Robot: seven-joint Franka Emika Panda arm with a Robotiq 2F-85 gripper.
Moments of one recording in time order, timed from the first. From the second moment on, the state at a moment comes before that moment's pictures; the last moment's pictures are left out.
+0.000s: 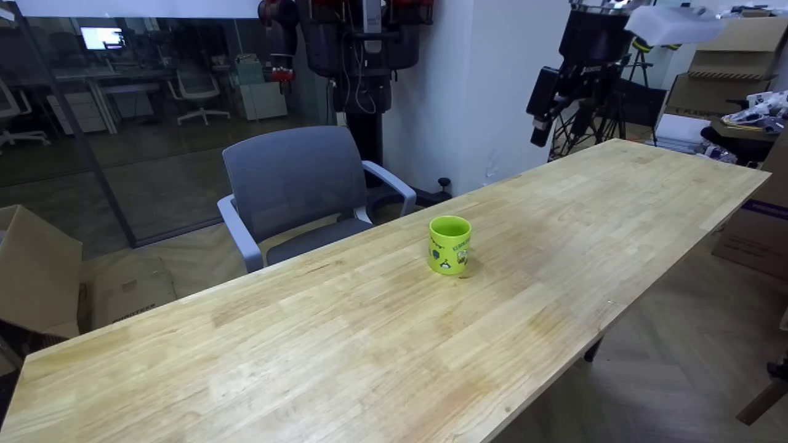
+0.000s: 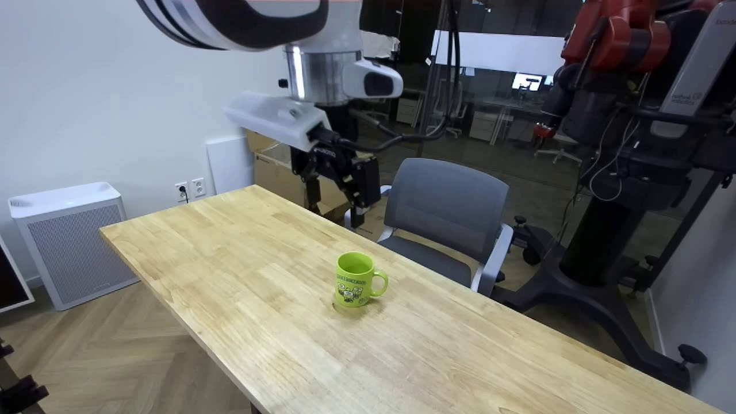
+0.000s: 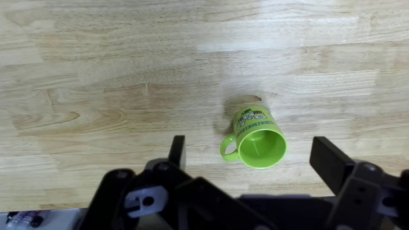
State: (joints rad) arm -0.10 -0.02 -0.07 -2.33 0.01 2.47 -0.06
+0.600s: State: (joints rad) arm -0.13 0.38 -0.01 -1.90 0.21 2.24 -0.54
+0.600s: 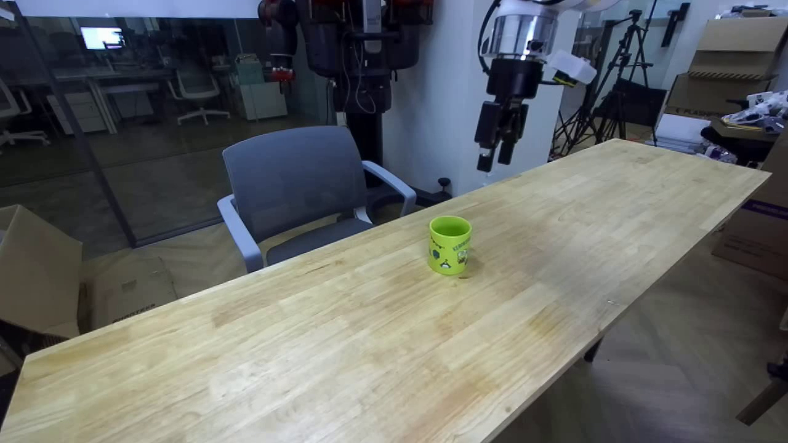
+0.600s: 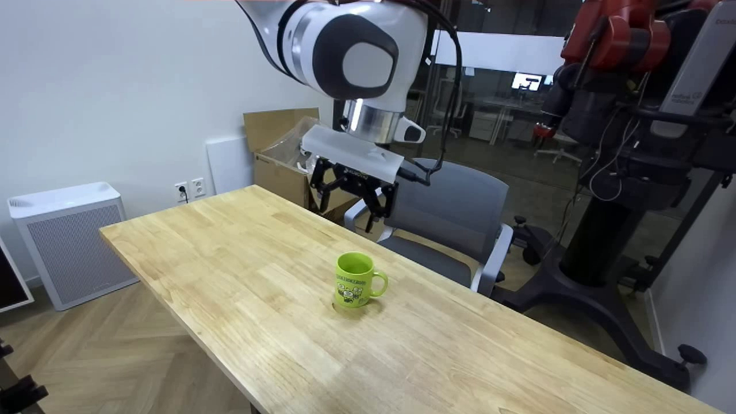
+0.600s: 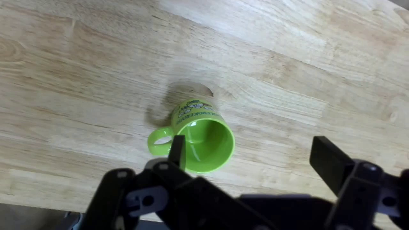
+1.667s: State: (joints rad) arm -0.10 0.52 -0.03 -1.90 -0.05 2.48 -0.36
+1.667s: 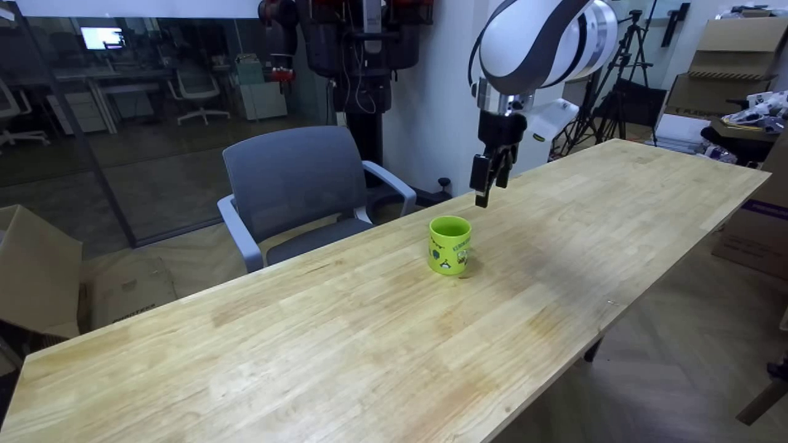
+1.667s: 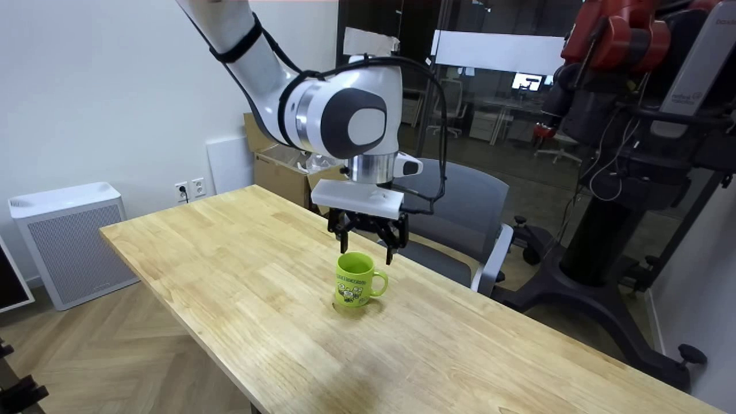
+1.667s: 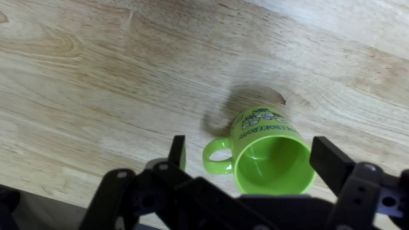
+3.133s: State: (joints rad) arm -0.13 0.69 0.00 -1.77 -0.05 2.48 -0.38
